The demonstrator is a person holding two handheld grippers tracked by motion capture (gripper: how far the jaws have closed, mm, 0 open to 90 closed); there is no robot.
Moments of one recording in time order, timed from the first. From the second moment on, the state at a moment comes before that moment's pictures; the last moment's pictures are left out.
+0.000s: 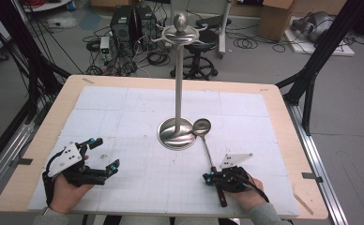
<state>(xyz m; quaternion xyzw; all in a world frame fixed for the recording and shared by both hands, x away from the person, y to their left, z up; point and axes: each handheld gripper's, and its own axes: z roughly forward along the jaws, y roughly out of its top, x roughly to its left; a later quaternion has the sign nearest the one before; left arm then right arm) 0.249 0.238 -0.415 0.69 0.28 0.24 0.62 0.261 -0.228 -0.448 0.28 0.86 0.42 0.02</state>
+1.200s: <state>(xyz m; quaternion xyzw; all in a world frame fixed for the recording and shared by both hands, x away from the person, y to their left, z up) 0.250 0.238 -0.416 0.70 0.28 0.24 0.61 0.263 -0.258 -0.442 0.33 0.86 0.38 0.05</state>
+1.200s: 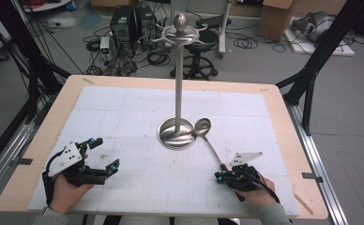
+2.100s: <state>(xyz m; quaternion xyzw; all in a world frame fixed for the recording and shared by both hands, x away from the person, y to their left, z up) 0.252 0.238 -0.417 0.70 0.30 0.25 0.60 0.276 -0.298 -0.445 0.36 0.84 0.38 0.11</state>
